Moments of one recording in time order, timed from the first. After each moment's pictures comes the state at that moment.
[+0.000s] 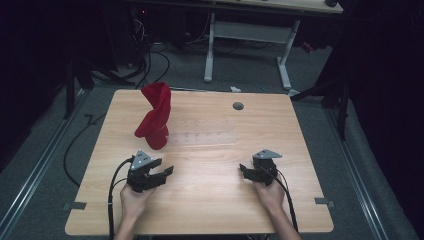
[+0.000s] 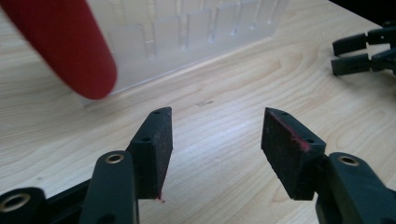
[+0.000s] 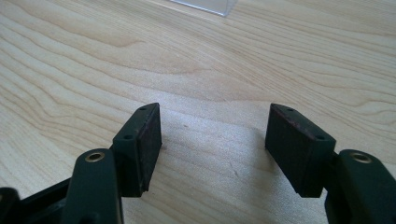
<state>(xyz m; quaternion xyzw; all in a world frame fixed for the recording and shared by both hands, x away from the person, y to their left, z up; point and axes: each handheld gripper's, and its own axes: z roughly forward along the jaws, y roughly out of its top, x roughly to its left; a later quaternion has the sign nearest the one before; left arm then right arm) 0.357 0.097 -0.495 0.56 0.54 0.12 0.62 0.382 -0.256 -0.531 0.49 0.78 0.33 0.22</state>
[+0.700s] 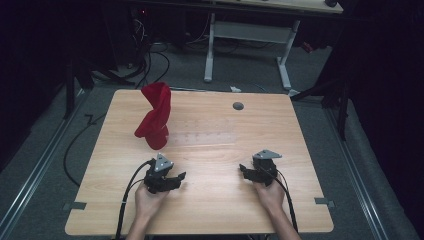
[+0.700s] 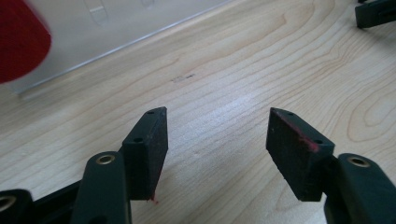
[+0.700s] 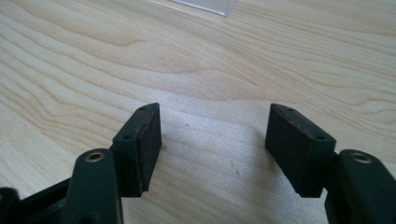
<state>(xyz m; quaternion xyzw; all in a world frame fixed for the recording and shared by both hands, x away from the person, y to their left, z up) 0.367 0.059 -0.530 0.60 0.53 0.13 0.58 0.381 -0.255 -0.531 0.49 0.78 0.33 0.22</state>
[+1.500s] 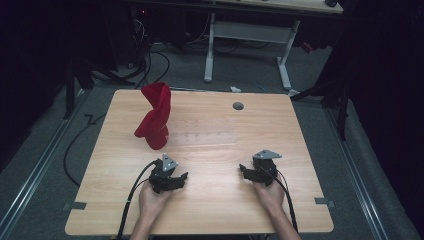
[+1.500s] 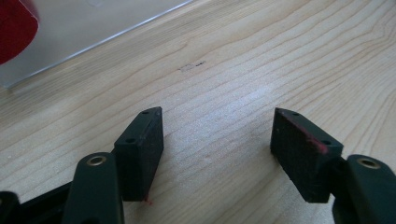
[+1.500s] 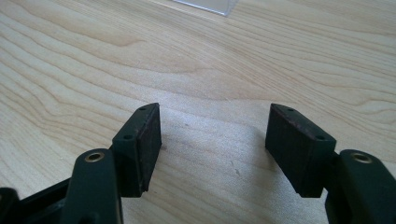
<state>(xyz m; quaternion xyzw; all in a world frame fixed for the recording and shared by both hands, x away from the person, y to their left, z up) 0.375 0.050 -0.546 0.62 0.53 0.16 0.56 0.381 -0.255 -0.531 0.49 0.78 0.33 0.22</state>
